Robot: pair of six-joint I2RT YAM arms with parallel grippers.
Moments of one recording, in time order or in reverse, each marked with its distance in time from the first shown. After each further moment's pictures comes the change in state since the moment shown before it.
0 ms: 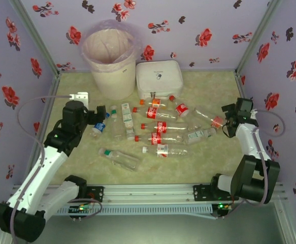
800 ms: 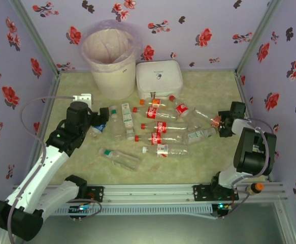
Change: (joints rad) left arm -0.051 0.001 0.002 -0.020 -0.008 -0.063; right arm -0.005 0.291 -0.032 0.236 -0.086 0.173
